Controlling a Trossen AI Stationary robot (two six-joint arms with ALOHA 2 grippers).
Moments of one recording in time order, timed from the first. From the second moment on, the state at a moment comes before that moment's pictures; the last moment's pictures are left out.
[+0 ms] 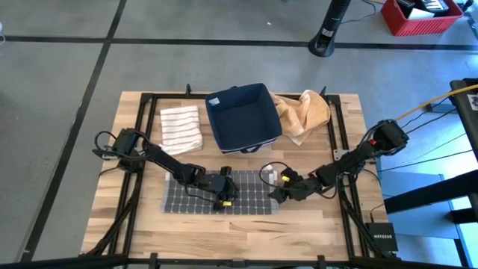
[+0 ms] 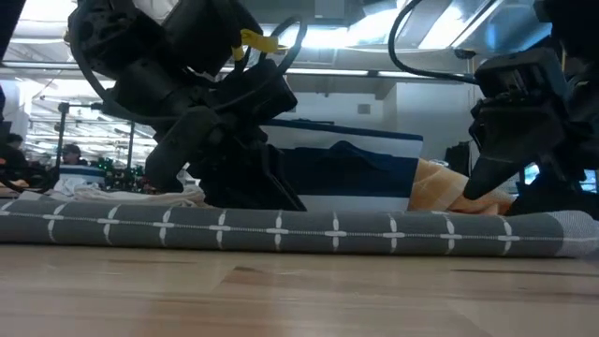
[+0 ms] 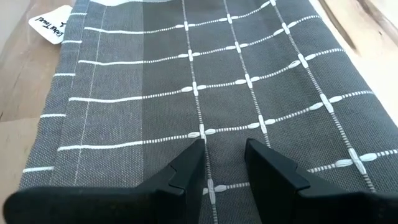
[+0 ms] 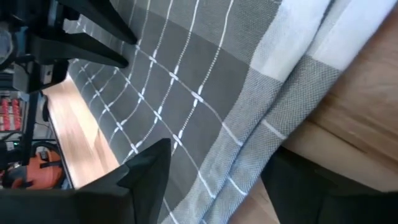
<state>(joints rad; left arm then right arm) -0.26 1.94 0.82 0.46 -0.13 -0.04 0.49 1.57 0.41 0.35 0.28 1.51</state>
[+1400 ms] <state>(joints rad) -0.30 1.88 0.88 0.30 -0.14 0.01 0.41 1.59 0.74 0.30 0.49 1.12</state>
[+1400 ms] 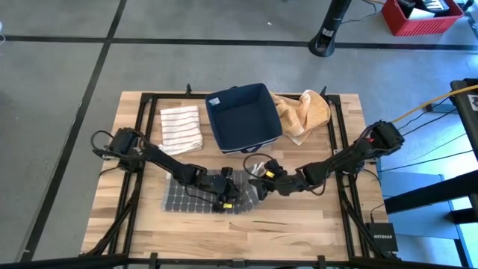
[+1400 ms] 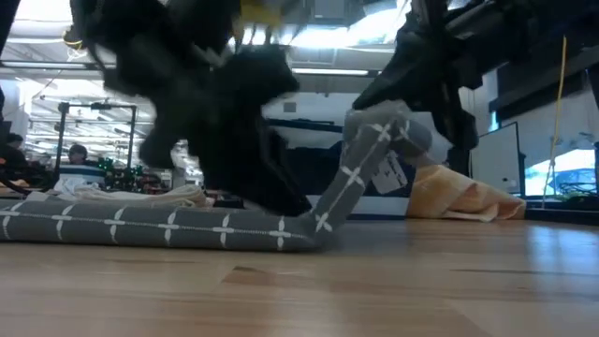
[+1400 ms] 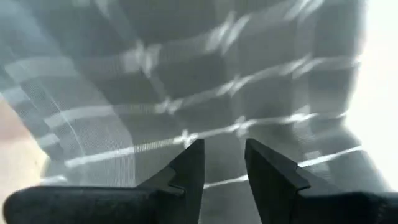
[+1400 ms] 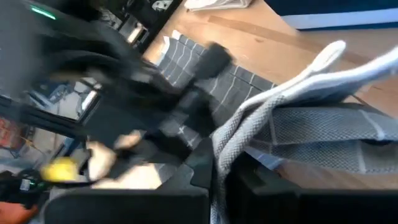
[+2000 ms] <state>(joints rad) -0.36 1.73 0.76 0.01 -0.20 -0.30 0.41 1.61 0.74 0.28 0.50 1.07</state>
